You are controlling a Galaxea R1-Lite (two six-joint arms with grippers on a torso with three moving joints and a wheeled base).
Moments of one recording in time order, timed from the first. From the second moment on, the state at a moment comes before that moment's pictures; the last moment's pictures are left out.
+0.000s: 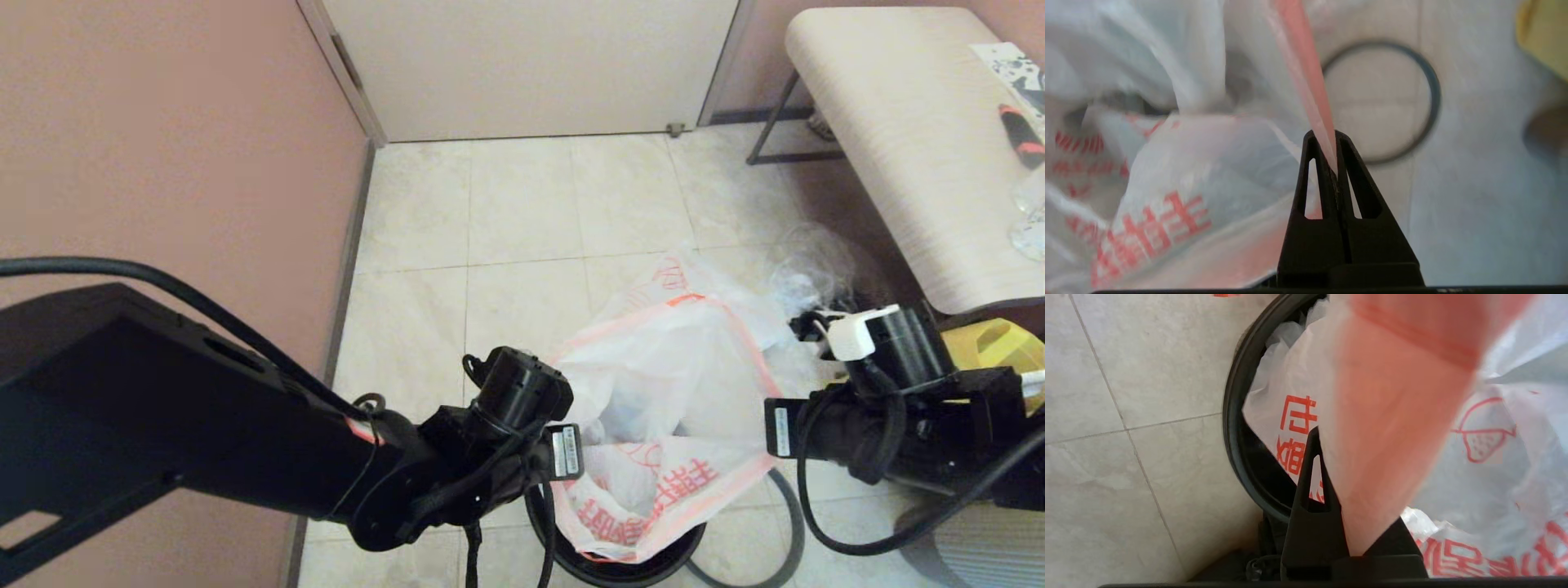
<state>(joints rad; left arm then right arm) -0.83 1.98 -0.98 -0.30 0.29 -0.59 0.46 1.63 -0.82 -0.09 -0.29 0.37</state>
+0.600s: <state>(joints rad) -0.84 2.00 -1.06 -0.05 0.24 -0.61 0.49 1.62 -0.85 0.04 -0.27 0.44</state>
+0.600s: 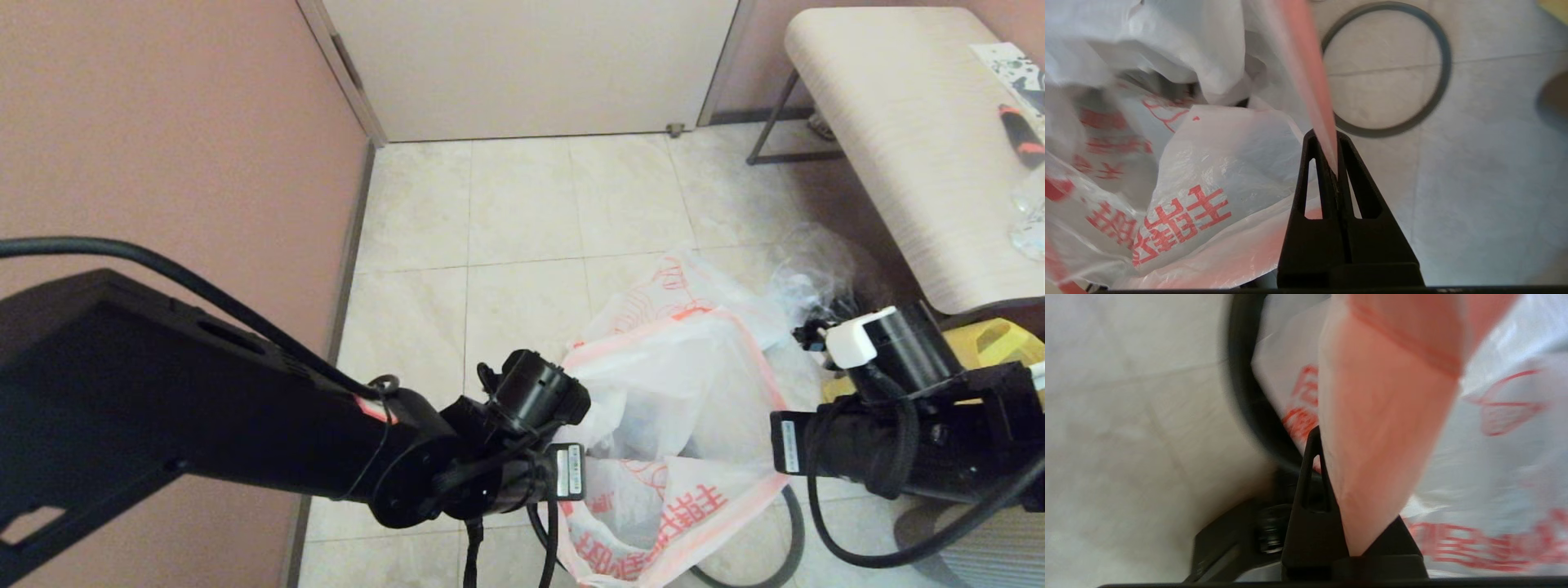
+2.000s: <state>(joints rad) -0.77 2.23 -1.00 -0.28 0.29 -0.57 0.52 2.22 -1.09 -0.17 -0.33 0.38</state>
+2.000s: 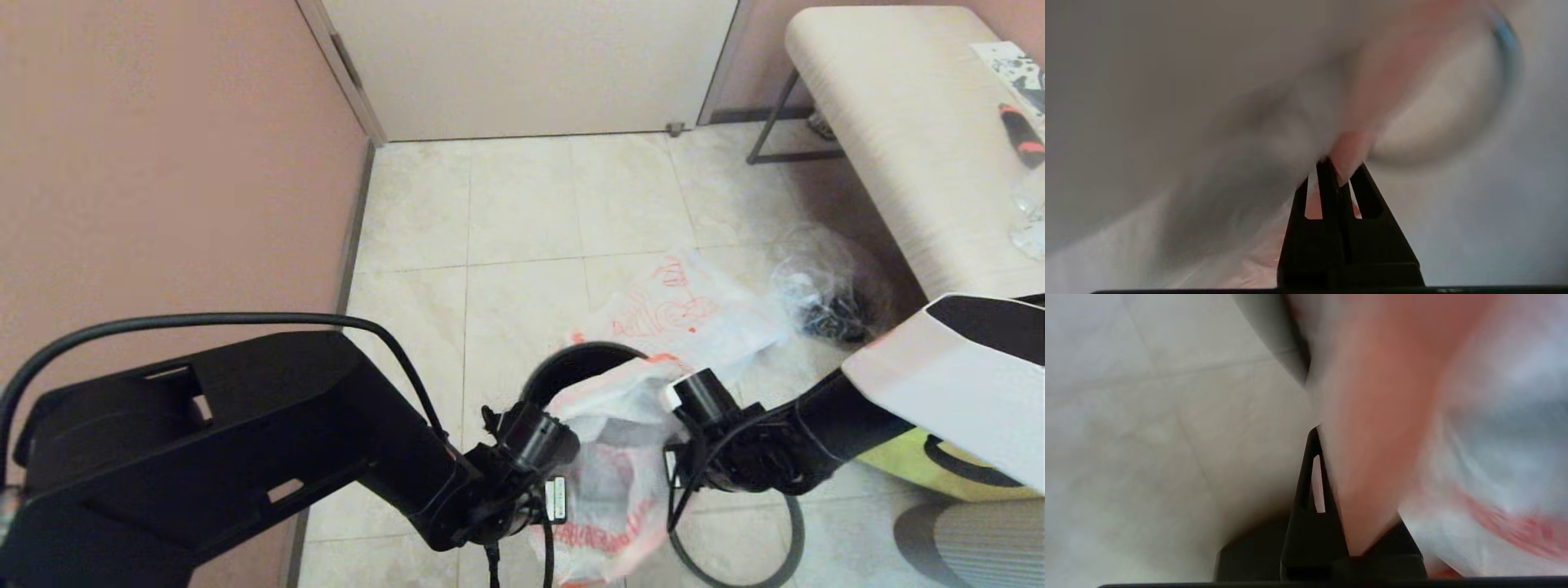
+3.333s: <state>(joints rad) -0.57 2.18 -0.71 -0.88 0.42 -0.46 0.63 2.08 -1.03 -0.30 -0.44 0.20</state>
